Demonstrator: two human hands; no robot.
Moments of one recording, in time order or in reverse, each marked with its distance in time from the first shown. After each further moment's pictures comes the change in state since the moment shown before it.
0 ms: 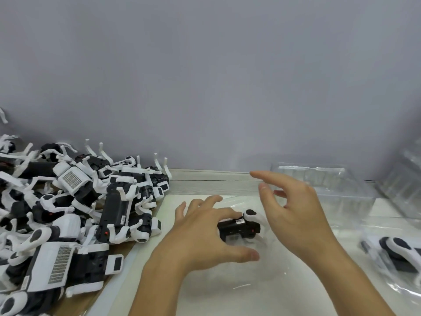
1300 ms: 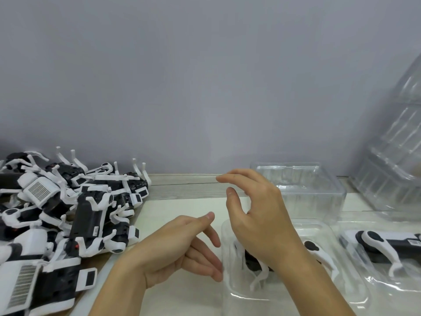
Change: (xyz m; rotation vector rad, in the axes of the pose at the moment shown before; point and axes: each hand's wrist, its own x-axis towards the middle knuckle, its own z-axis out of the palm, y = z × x) left_hand 0.004 -0.002 -0.002 -1.051 -0.400 -0.241; right_hand -0.004 -0.004 0.005 -0.036 -0.029 -0.124
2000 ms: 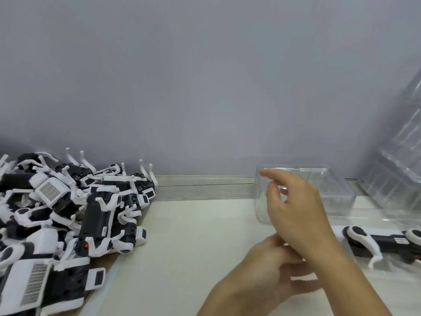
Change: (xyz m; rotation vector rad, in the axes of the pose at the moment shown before) left_hand 0.039 -0.014 0.111 -0.325 -0.332 0.241; right_hand 0.010 0.022 -0.024 -0.090 0.140 0.186
